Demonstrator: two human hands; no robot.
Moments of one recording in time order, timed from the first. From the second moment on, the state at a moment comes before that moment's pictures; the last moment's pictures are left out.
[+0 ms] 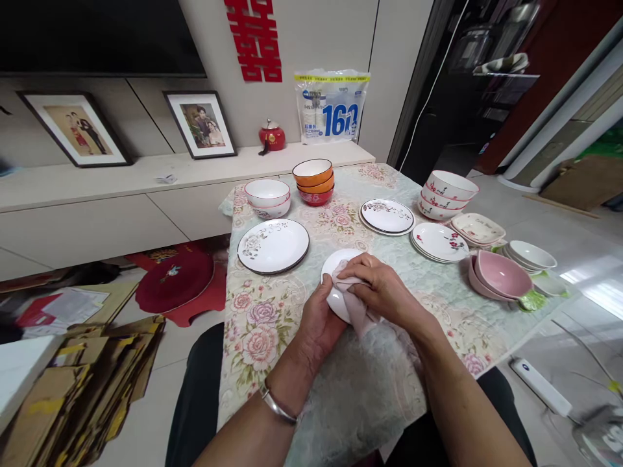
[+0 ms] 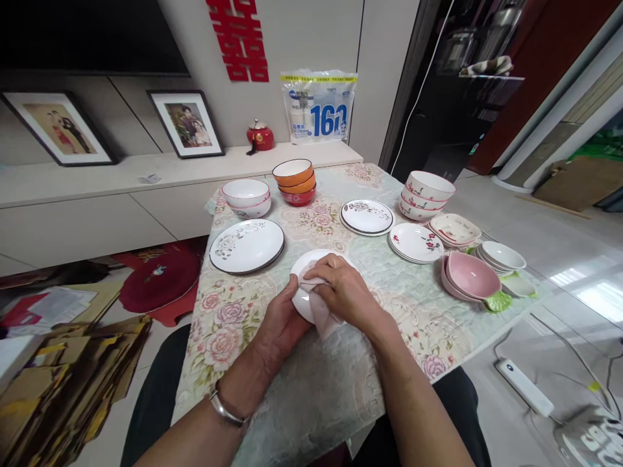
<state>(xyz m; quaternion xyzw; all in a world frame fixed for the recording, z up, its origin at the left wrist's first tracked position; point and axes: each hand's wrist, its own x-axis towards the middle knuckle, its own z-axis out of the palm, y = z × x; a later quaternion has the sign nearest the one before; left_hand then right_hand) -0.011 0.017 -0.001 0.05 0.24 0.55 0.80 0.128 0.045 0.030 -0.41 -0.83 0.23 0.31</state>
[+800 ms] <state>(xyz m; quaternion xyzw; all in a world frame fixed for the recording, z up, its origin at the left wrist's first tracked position) -0.014 0.003 -0.002 0.76 0.34 0.47 0.30 0.147 0.057 0.036 -0.40 -0.34 0.63 0.58</state>
